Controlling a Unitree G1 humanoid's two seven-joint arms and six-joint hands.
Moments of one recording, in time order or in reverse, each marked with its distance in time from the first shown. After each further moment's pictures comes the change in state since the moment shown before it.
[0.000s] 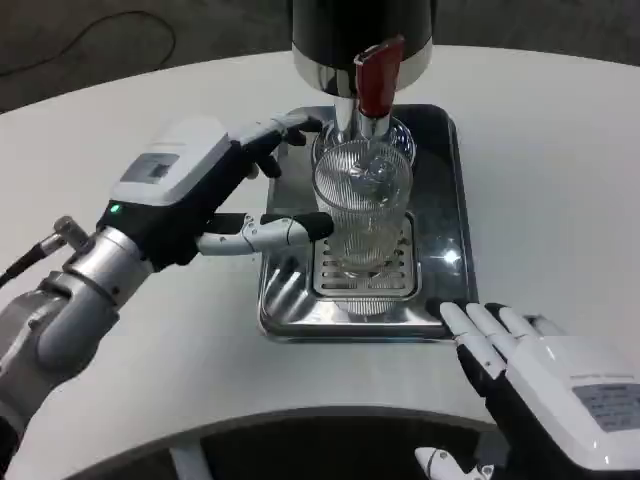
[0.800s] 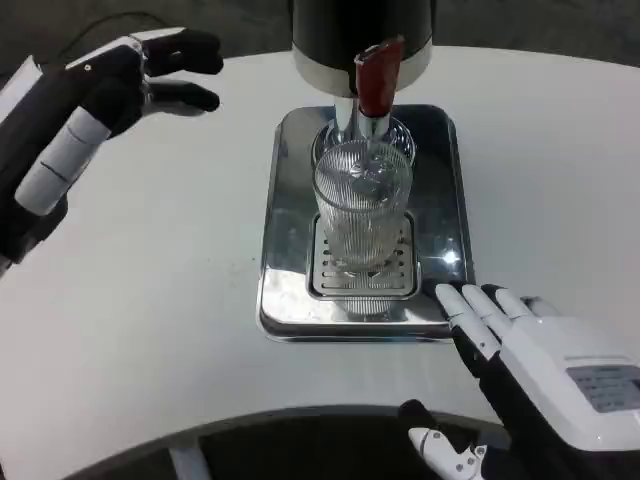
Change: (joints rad) left arm 0.286 0.074 0.375 -0.481 -0.978 0.270 -0.736; right arm -0.057 -0.002 0.033 0.000 -0.038 0.041 0.015
